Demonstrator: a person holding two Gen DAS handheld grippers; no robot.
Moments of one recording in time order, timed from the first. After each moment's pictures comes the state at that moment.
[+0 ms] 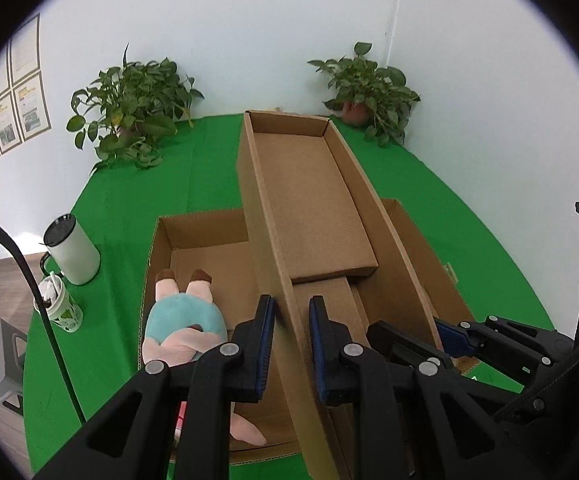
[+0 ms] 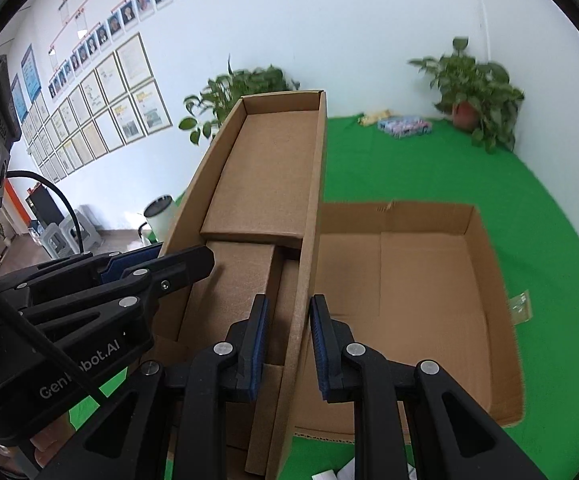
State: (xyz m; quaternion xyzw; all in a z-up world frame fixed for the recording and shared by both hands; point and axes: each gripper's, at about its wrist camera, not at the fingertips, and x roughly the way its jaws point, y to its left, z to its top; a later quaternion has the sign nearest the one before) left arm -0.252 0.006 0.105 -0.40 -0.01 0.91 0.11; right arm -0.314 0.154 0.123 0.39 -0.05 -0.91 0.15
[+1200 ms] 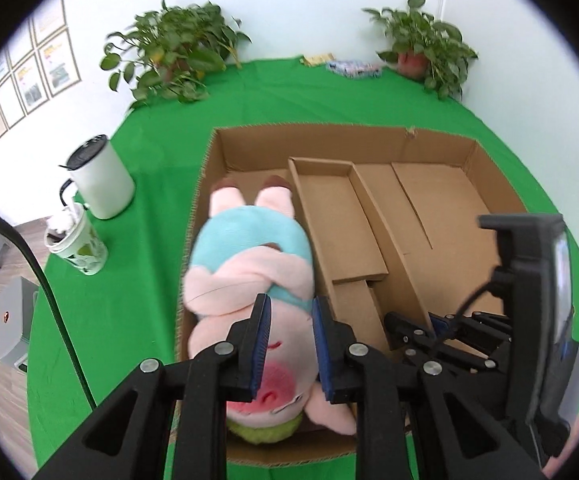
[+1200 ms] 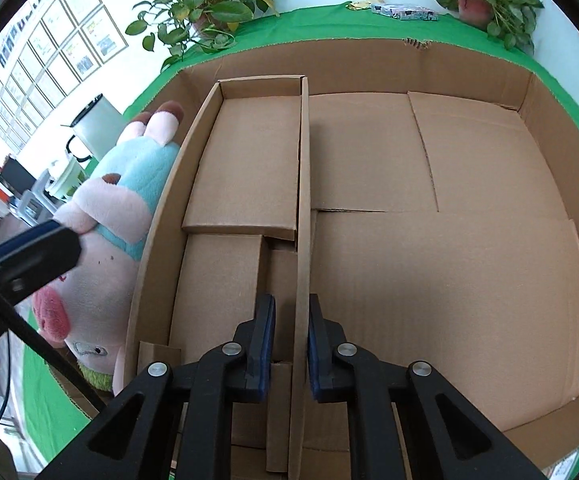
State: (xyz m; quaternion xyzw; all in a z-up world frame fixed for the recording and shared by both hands) left arm -0.254 -0.049 0.025 -0.45 0.00 0.89 0.04; right arm -0.392 0.070 -0.073 0.53 -0.04 -0.84 0.11
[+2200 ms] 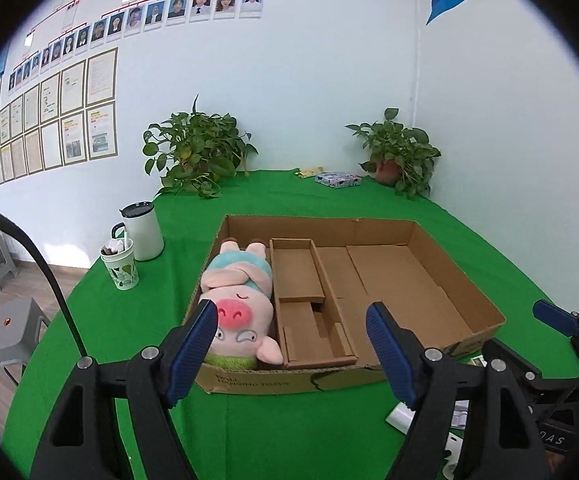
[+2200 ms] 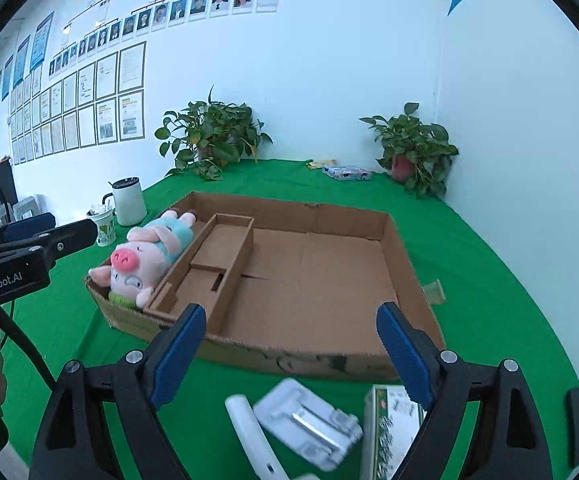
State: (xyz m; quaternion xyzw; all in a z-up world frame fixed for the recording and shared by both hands) left arm -0.083 -0.010 0.070 -0.25 -0.03 0.97 0.03; right arm -0.123 0.178 0.060 0.26 0.06 -0.96 0.05
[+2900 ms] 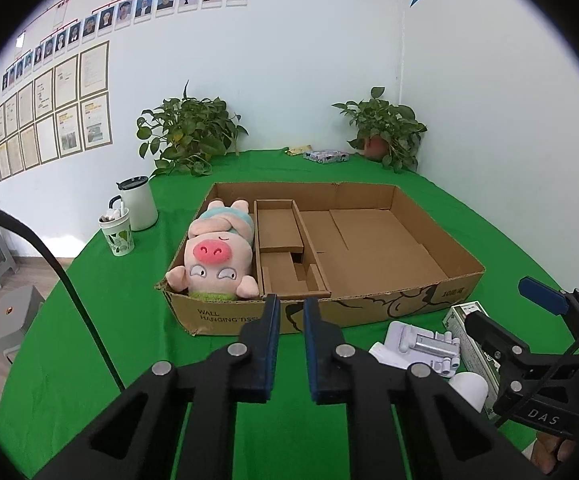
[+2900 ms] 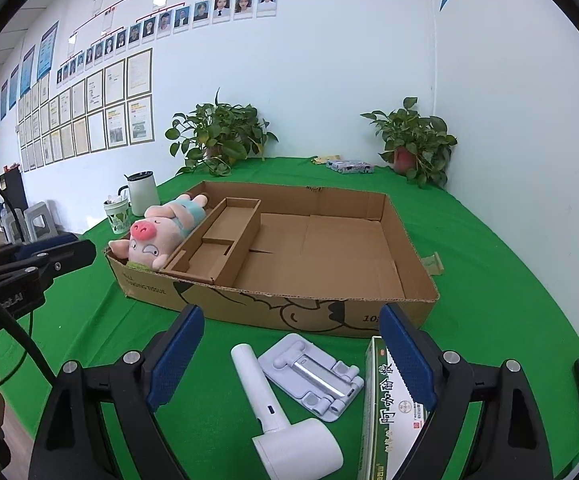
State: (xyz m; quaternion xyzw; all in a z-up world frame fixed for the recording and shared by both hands) left arm -0.042 0.009 0.040 -0.27 -0.02 0.96 0.03; right arm -0.068 0.212 0.035 0.26 0.04 -0.96 0.08
